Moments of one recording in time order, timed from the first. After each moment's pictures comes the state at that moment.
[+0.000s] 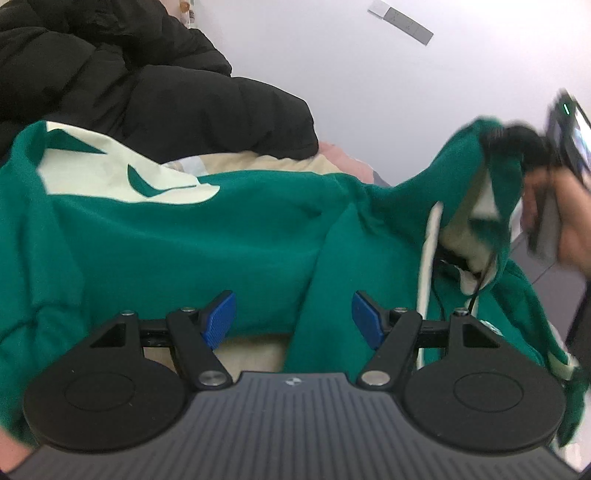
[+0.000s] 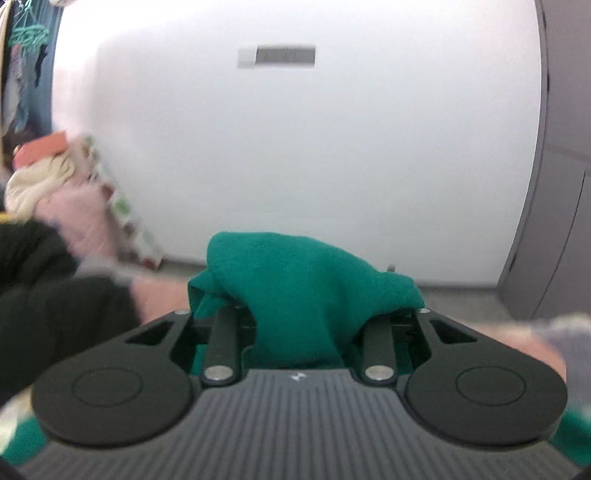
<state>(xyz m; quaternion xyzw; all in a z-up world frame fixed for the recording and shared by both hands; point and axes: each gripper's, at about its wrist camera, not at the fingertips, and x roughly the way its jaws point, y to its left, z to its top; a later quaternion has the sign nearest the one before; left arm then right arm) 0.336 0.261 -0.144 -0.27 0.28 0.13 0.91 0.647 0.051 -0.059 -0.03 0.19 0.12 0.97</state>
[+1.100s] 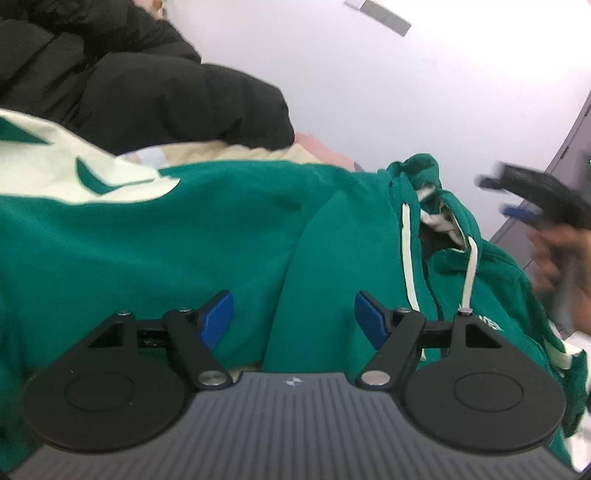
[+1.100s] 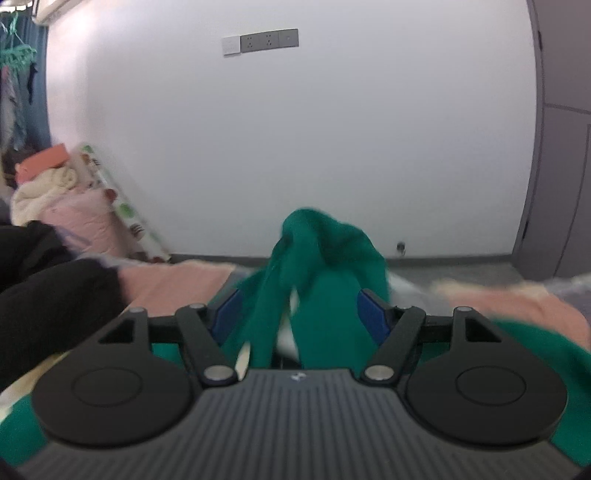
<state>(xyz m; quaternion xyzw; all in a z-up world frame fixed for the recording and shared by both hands) 0.367 0.258 -0.168 -0.27 0.28 0.08 0.92 0.628 -0.022 -0.108 0.03 0.23 0.16 0.96</state>
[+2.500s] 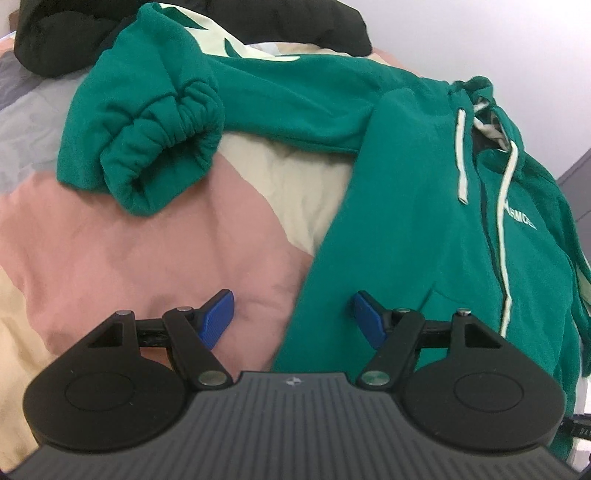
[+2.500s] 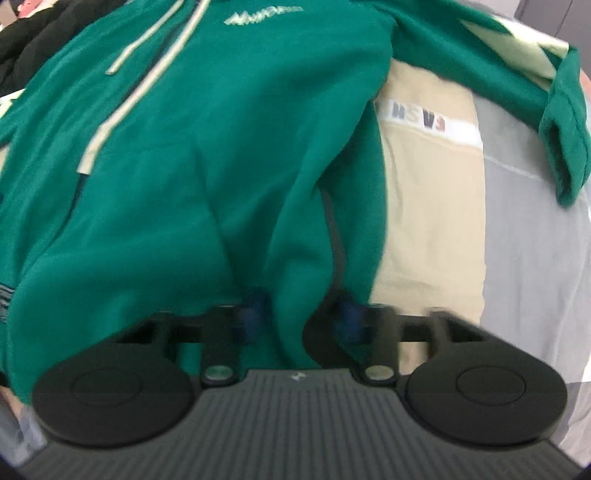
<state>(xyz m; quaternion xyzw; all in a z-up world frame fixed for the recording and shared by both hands) 0.227 0.214 -0.170 -0.28 0.42 0.16 0.85 0.371 -0.231 -0.205 -0.06 0.56 0.17 0.81</state>
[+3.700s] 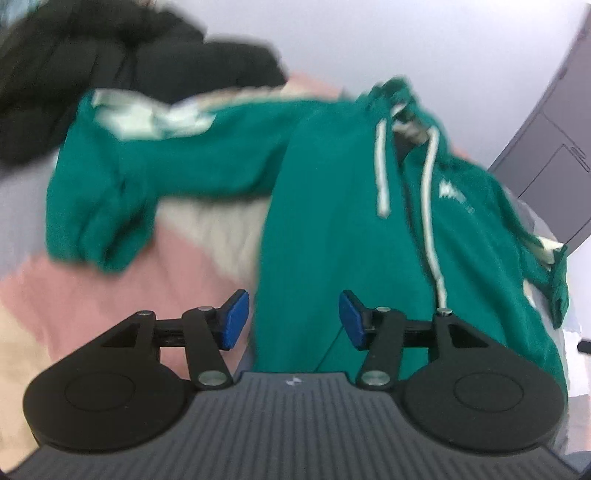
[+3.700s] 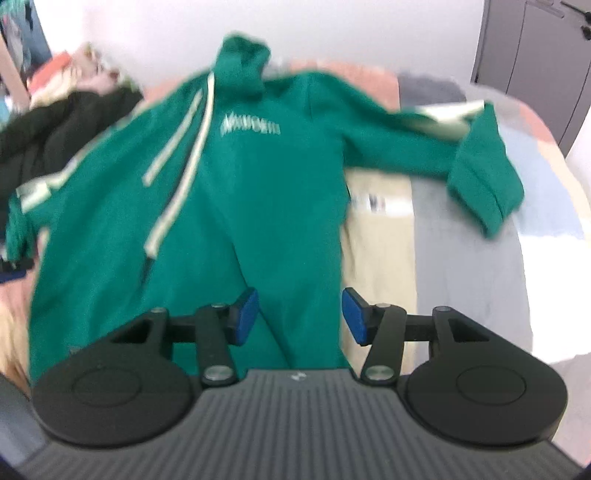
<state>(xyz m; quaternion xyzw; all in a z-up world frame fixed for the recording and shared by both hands) 0.210 0.168 -0.088 -0.19 0.38 0.08 0.90 0.321 -0.267 -0.097 0.01 0.45 0.15 0.88</state>
